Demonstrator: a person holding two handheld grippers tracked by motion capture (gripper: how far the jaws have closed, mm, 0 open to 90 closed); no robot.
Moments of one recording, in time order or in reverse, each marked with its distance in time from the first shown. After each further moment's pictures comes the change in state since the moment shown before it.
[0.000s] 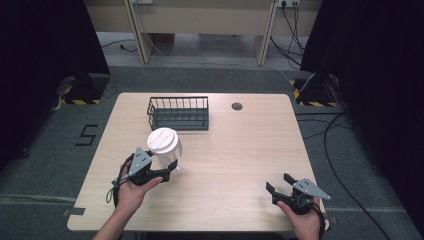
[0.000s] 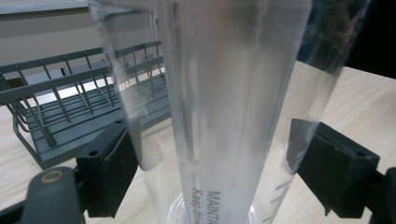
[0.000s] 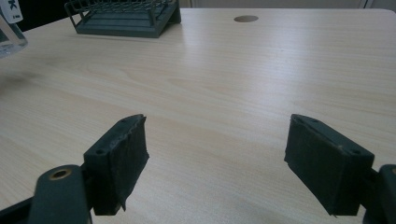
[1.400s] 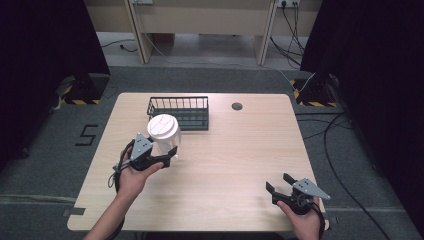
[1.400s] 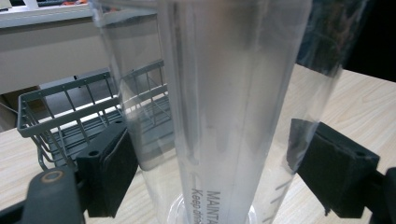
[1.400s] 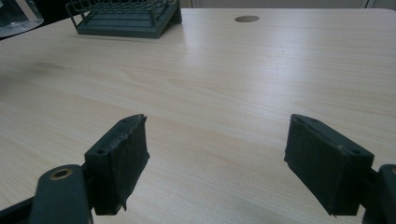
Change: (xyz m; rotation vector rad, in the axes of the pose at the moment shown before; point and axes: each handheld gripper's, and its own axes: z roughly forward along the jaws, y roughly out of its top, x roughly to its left) left arm 0.019 0.026 0.020 -0.005 0.036 0.023; right arm 0.000 0.000 0.000 -0.001 0.003 -0.004
